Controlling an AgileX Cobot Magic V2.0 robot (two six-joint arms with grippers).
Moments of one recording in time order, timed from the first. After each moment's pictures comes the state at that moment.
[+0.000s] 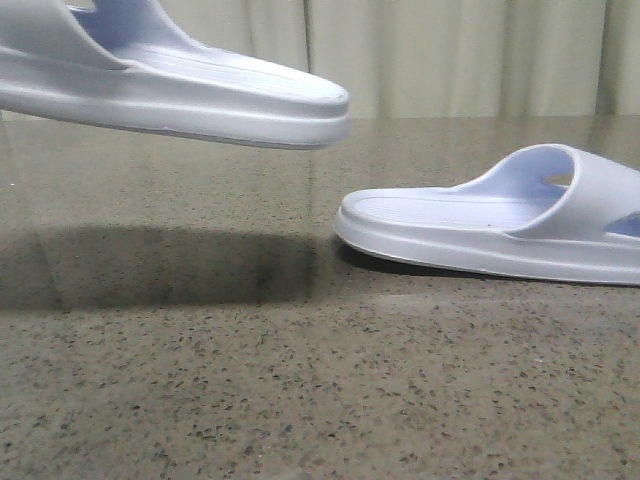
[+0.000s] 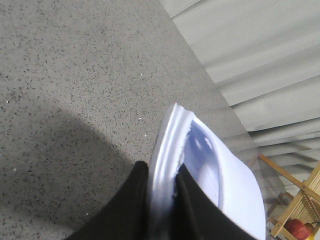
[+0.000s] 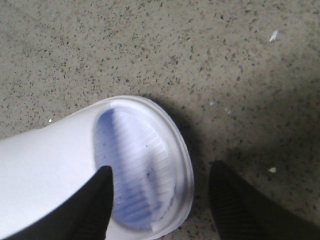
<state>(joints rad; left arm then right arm) -0.09 0.63 -0.55 -0.85 0.57 -0.18 0.04 0.93 -0.52 0.25 0.43 0.38</state>
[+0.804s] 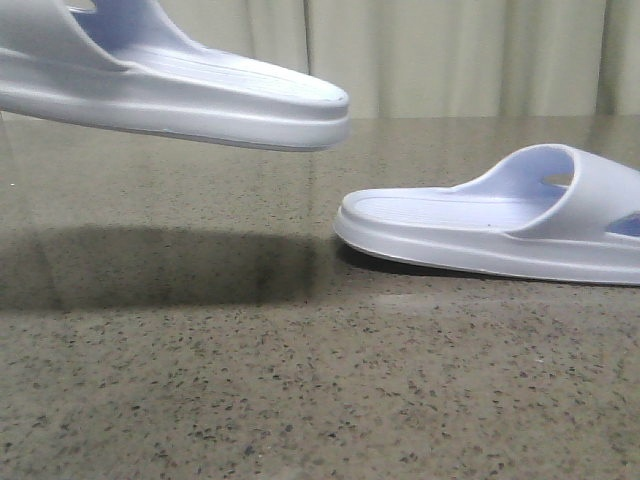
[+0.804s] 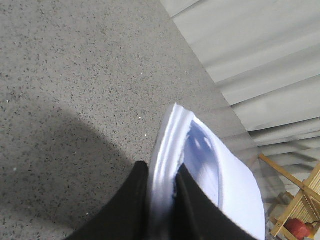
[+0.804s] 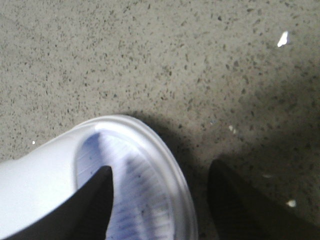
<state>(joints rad) -0.09 0.63 -0.55 -0.85 0.58 -0.18 0.04 1.05 -0.52 0.29 0.32 0.39</state>
